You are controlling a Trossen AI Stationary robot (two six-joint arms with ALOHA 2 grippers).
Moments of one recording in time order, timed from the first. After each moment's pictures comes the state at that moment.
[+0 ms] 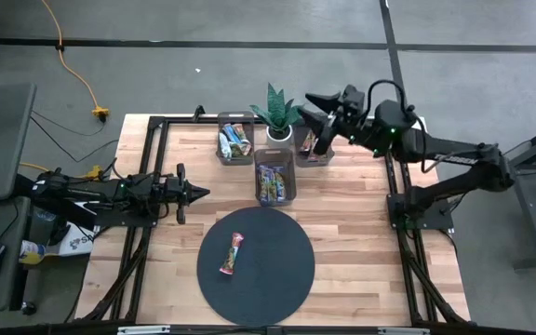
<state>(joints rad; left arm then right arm) -0.10 0.15 0.01 0.04 -0.22 -0.03 -0.15 1.21 1.26 0.10 0.32 0.15</state>
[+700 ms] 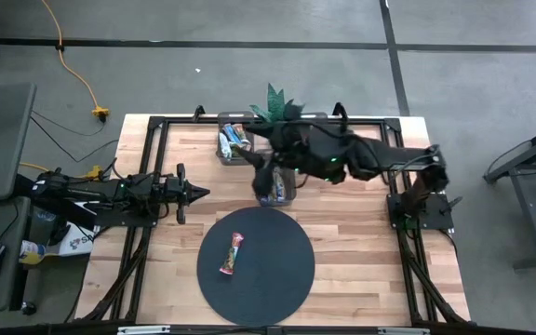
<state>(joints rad) -0.10 0.15 0.01 0.04 -0.22 -0.03 0.16 1.82 2.20 -0.42 0.51 0.03</state>
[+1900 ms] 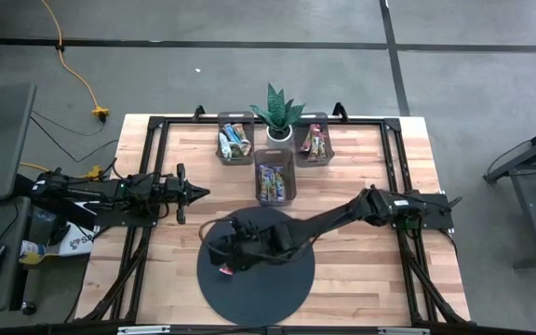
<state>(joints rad) -0.10 0.15 0.01 0.04 -0.22 -0.03 0.35 2.36 2.31 -0.76 0.50 1.43</state>
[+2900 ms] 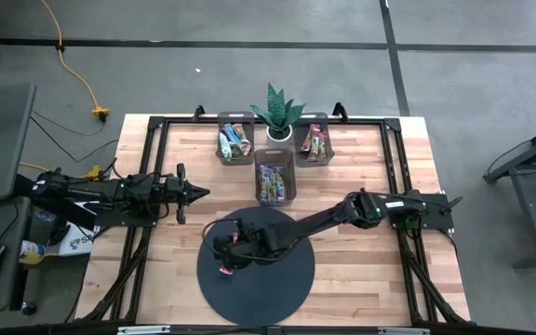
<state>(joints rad) -0.10 0.15 0.01 0.04 -0.22 -0.03 0.32 2.48 2.31 -0.88 0.36 1.70</state>
